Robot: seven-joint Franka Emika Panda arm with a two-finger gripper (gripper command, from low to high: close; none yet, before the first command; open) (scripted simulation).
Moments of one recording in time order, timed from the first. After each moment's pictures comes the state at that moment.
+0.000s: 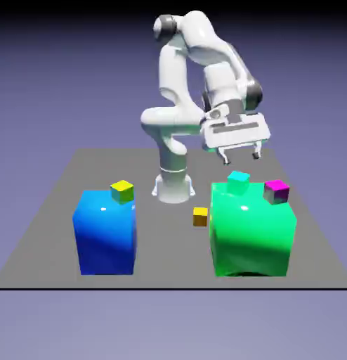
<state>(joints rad) 0.04 -0.48 0.53 -2.67 0.67 2.86 0.38</state>
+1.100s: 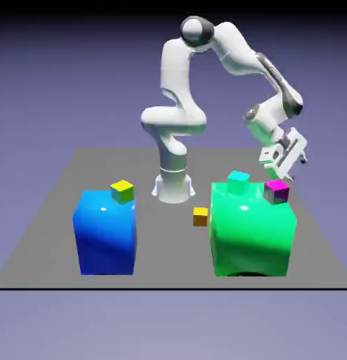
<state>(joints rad) -0.20 -0.26 1.45 -2.66 2.11 2.88 -0.40</state>
